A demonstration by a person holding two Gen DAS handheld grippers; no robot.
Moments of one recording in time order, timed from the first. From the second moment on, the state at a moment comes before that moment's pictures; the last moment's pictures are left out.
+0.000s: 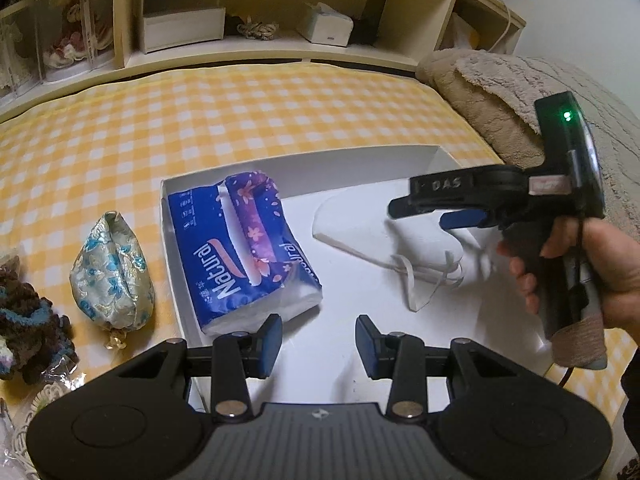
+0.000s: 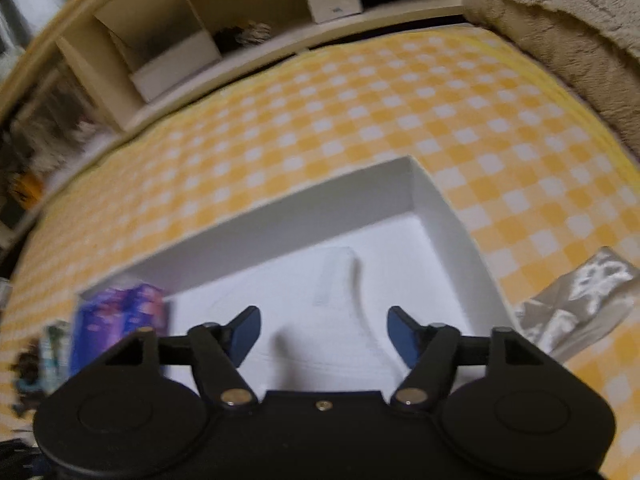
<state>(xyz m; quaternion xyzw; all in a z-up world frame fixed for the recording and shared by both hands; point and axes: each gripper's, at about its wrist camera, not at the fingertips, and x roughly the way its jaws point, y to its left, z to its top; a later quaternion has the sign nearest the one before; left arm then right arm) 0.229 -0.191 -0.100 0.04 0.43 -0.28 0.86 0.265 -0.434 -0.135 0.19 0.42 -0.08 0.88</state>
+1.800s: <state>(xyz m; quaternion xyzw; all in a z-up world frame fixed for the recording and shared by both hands) 0.111 -0.127 0.025 0.02 0.29 -0.19 0.94 0.039 -0.359 0.018 0.08 0.27 -0.04 0.96</state>
